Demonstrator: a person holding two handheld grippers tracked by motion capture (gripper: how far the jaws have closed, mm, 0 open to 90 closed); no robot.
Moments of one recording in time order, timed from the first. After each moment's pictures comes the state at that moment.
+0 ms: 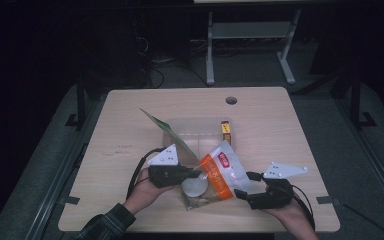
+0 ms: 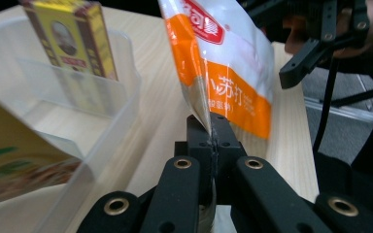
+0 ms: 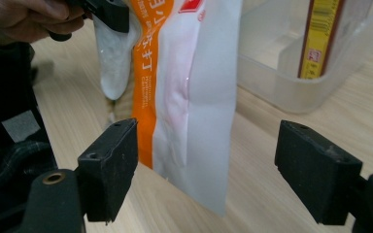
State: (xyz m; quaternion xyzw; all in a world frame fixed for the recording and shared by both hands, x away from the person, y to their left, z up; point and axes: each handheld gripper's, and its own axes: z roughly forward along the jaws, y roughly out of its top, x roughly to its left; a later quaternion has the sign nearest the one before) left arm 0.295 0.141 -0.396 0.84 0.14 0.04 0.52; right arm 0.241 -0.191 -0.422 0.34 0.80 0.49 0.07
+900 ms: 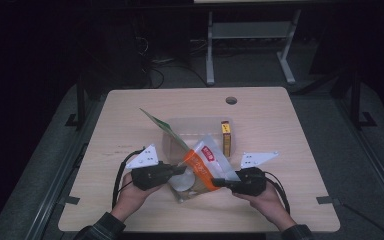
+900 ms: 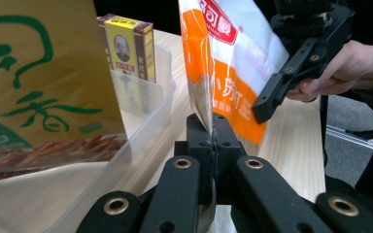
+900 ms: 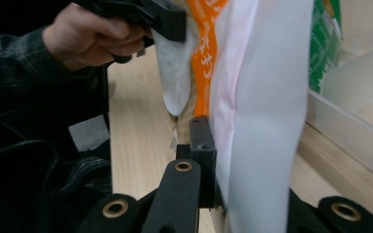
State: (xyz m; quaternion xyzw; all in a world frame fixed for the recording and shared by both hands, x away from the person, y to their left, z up) left arm 0.282 0.176 -0.392 0.82 0.19 0.07 0.54; right arm 0.278 -0.142 -0.424 0.24 0.80 0.55 -0.04
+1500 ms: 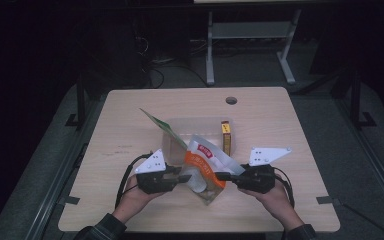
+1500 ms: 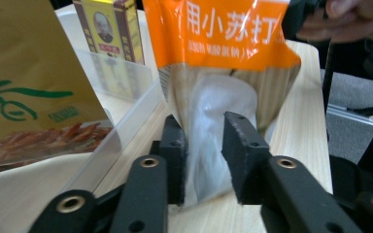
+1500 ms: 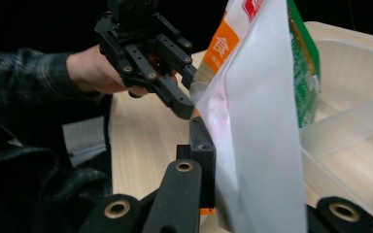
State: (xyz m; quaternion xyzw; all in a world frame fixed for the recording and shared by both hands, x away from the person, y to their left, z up) left arm 0.279 0.164 -0.404 0.84 0.17 0.07 0.51; right arm 0.269 -0.153 -0.385 0.20 0.80 0.57 0.02
